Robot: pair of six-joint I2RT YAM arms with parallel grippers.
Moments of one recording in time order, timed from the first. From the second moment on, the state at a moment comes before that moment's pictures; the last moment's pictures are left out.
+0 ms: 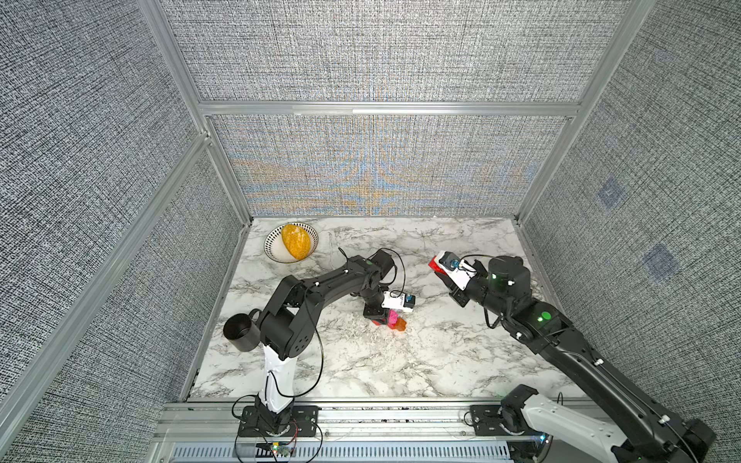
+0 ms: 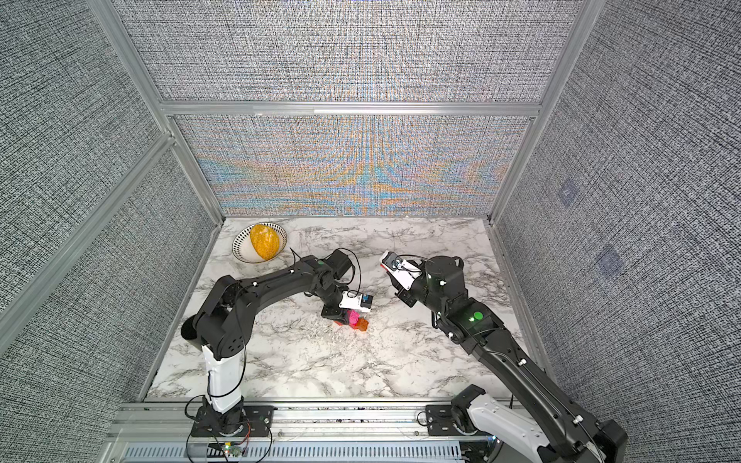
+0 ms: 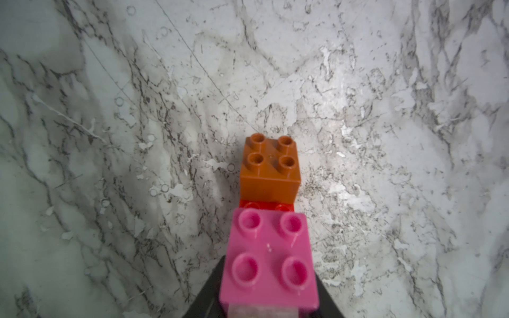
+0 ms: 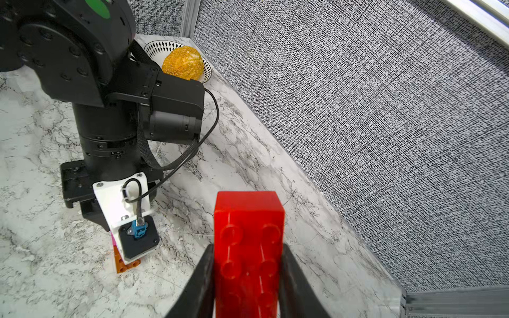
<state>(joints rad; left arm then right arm) -0.71 1.98 1.44 -0.88 0.38 1.05 0.56 0.95 0.94 -0.35 -0.03 -0.50</state>
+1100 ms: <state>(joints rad) -0.74 1.85 0.94 0.05 0.64 0.57 0.48 1.00 1.02 -0.42 -0.01 -0.51</state>
